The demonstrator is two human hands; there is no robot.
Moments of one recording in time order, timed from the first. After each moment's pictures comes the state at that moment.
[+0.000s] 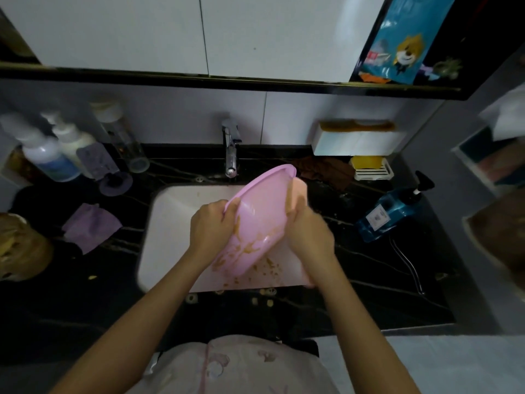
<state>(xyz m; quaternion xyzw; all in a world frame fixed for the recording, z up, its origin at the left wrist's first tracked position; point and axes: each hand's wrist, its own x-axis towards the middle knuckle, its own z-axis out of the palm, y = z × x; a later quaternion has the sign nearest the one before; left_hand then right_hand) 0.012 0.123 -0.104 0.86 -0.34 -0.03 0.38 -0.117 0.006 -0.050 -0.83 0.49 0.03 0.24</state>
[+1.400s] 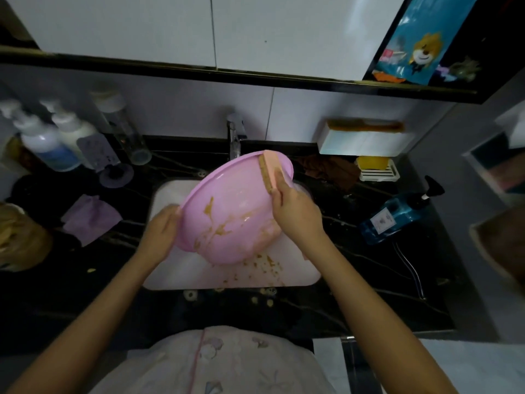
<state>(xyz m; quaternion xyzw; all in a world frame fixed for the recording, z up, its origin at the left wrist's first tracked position) 0.078 0.204 -0.155 0.80 -0.32 -0.12 0.49 -0.081 -0.012 -0.055 -0.92 0.34 -0.05 0.19</state>
